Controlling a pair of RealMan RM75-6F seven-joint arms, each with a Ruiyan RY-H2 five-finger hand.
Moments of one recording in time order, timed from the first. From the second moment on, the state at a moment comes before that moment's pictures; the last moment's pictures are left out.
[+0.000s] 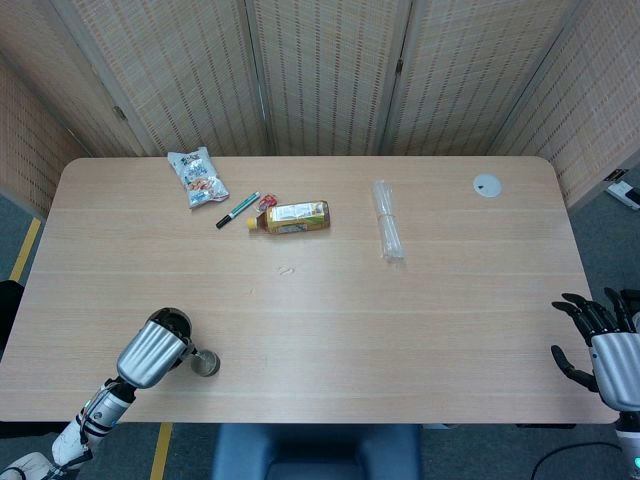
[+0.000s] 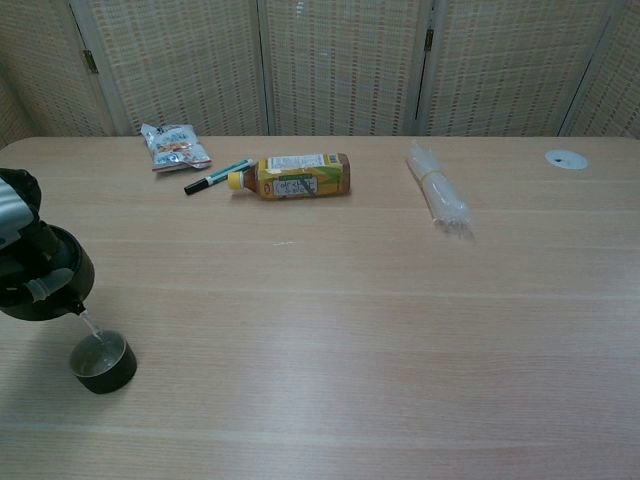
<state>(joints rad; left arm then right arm) -0.40 -1.48 0.06 -1.20 1.84 1.46 0.36 0.03 -1.07 0.04 -1.58 -1.60 1.58 0.08</state>
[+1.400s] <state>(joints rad) -0.41 -1.46 0.06 -1.26 1.73 1.38 0.05 0.02 -1.07 0.04 -1.58 -1.60 1.58 0.08</state>
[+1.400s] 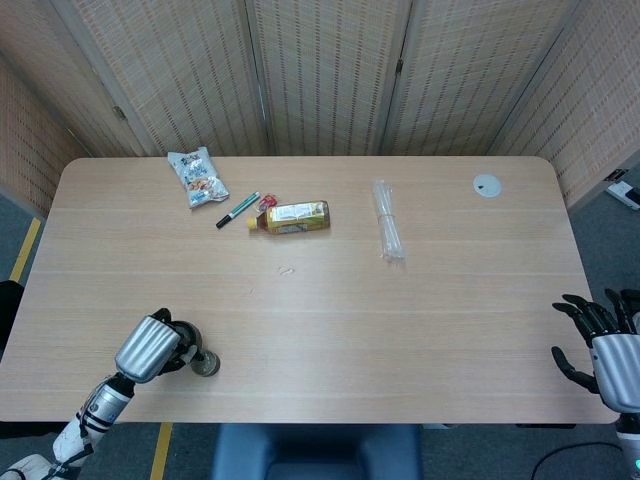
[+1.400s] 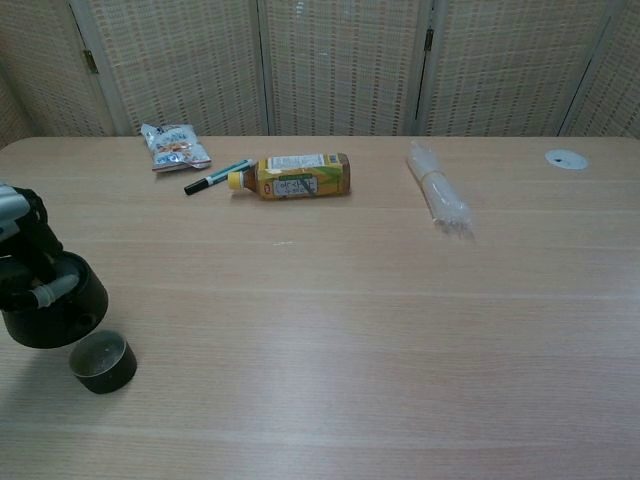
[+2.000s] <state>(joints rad) -0.48 -1.46 -0.08 -1.26 1.54 1.25 -0.27 0.02 -1.08 0.04 -1.57 -1.59 1.58 0.10</state>
